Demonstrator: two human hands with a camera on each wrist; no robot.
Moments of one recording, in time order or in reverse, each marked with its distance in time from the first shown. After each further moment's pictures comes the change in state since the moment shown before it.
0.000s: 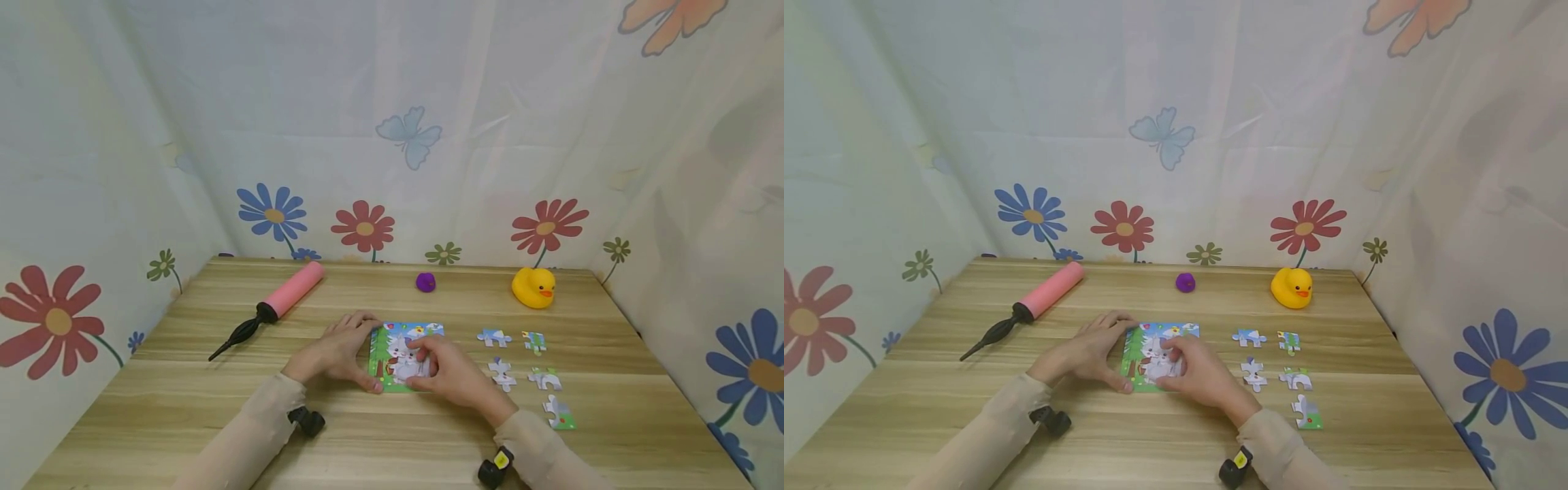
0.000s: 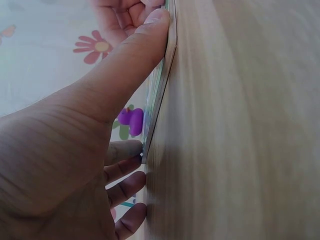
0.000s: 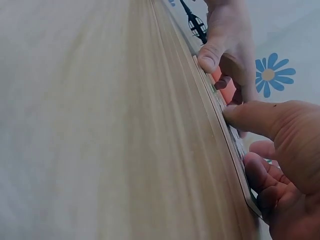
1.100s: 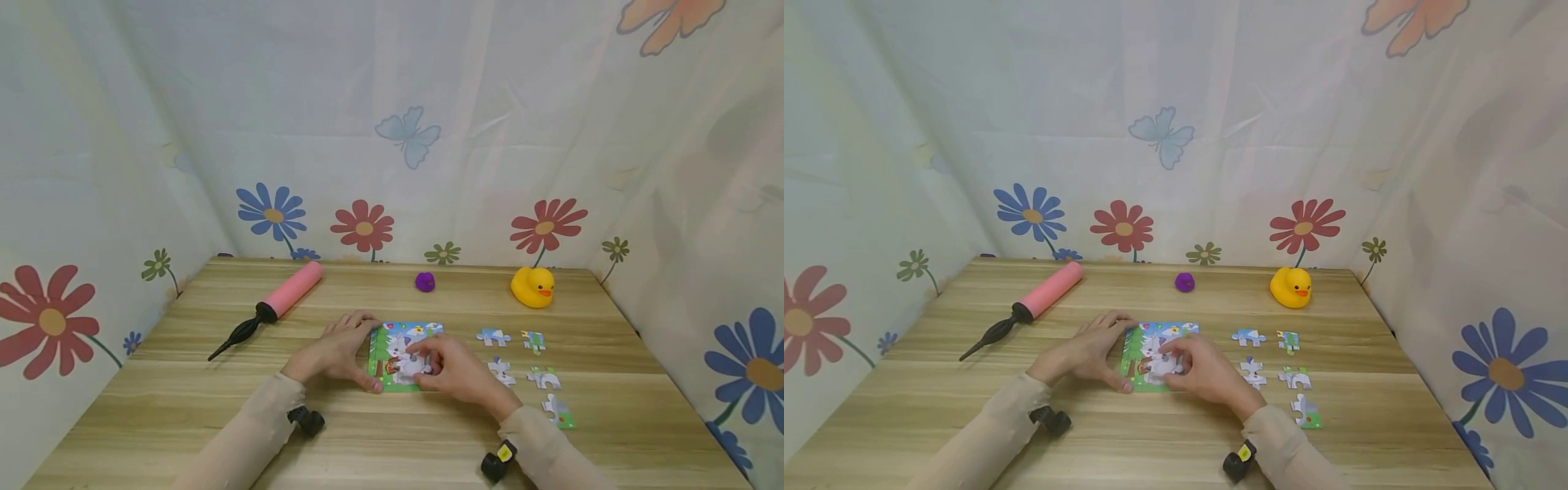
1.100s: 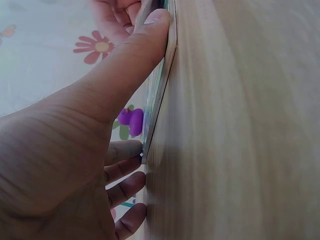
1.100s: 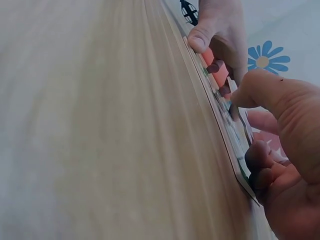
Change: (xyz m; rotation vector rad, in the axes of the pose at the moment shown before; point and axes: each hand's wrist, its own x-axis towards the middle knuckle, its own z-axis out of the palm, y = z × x) left_hand 0.001 -0.004 0.002 -0.020 0.013 0.020; right_hand 0.000 0.007 -0.011 -0.001 -0.041 -0.046
